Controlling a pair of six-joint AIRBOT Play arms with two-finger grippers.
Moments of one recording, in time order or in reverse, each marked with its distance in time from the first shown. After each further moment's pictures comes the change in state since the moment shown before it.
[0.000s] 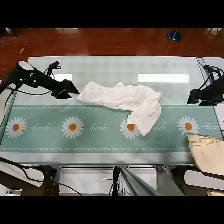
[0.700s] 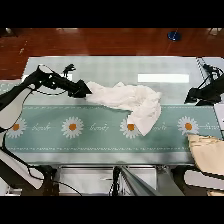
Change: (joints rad) left arm -0.154 -0.121 0.050 -0.077 0.115 0.000; right arm 0.000 0.000 0.000 0.050 0.004 0.013
